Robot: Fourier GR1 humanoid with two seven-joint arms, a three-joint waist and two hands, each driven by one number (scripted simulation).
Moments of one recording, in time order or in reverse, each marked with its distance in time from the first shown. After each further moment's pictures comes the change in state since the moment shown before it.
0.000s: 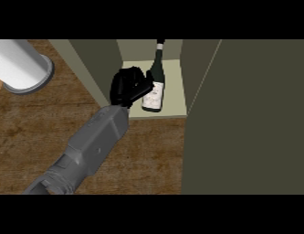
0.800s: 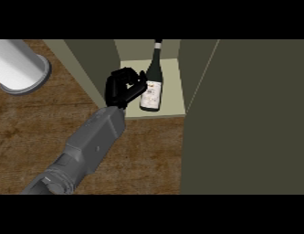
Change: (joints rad) left arm -0.020 -0.003 0.041 0.104 0.017 0.000 -0.112; right arm -0.029 -0.009 0.005 -0.017 -0.002 -0.008 0.034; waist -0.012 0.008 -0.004
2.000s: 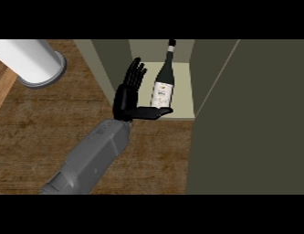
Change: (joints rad) left arm 0.197 0.025 -0.141 -0.381 -0.130 0.013 0.010; right arm 0.032 0.015 0.015 -0.045 0.051 -0.033 0.028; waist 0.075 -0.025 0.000
